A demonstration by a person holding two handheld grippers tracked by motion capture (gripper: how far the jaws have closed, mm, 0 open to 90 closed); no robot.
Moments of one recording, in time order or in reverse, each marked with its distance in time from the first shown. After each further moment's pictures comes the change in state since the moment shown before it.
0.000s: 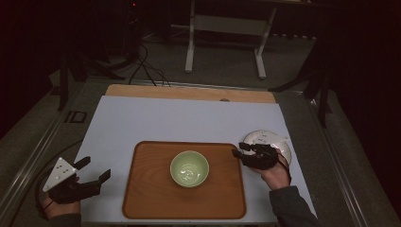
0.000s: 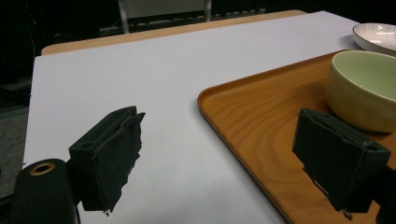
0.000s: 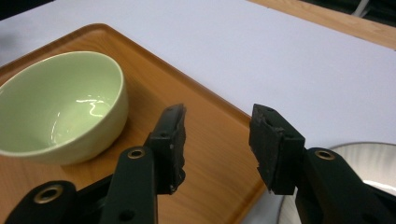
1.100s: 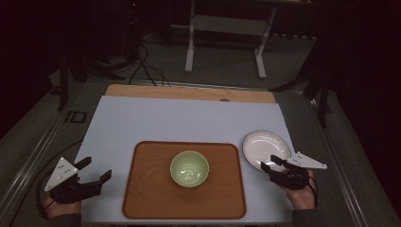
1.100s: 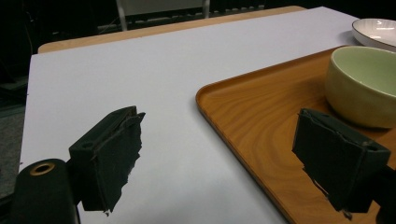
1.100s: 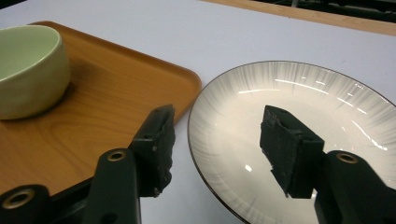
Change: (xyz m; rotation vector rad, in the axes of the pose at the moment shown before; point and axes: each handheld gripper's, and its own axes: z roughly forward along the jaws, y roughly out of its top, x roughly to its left) left arm -0.001 0.000 0.002 0.012 -0.004 0.012; right arm -0.028 -0.073 -0.060 -0.092 -0.164 0.087
